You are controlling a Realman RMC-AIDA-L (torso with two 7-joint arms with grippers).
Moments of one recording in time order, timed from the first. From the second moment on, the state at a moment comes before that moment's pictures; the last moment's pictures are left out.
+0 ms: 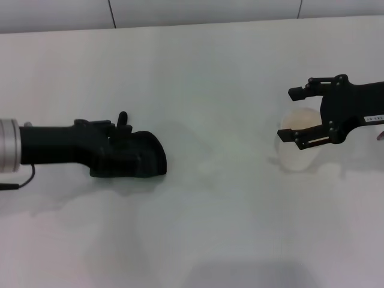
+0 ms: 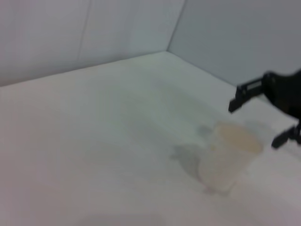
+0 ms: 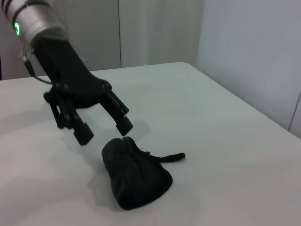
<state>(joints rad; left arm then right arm) -0.38 -2.08 1.01 1.07 1.98 1.54 -1.87 0.39 2.01 -1.14 -1.23 -1.92 -1.45 1.63</state>
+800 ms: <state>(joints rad) -0.38 -2.08 1.01 0.72 1.77 1.42 -1.32 0.34 2.01 -1.15 -1.20 -1.88 -1.44 1.54</state>
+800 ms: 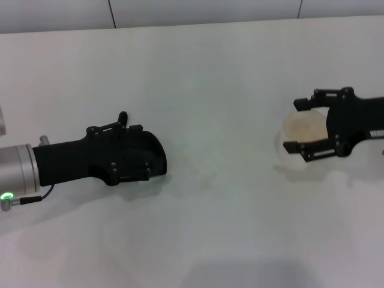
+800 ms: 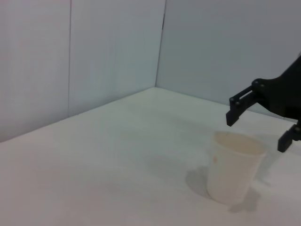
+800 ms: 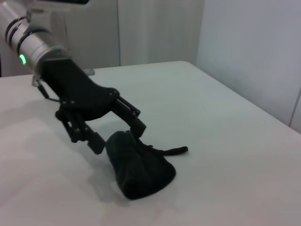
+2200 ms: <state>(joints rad) -0.36 -2.08 1.00 0.72 1.80 1.43 -1.27 0.33 2.01 -1.14 -1.11 -1.80 -1.44 1.48</state>
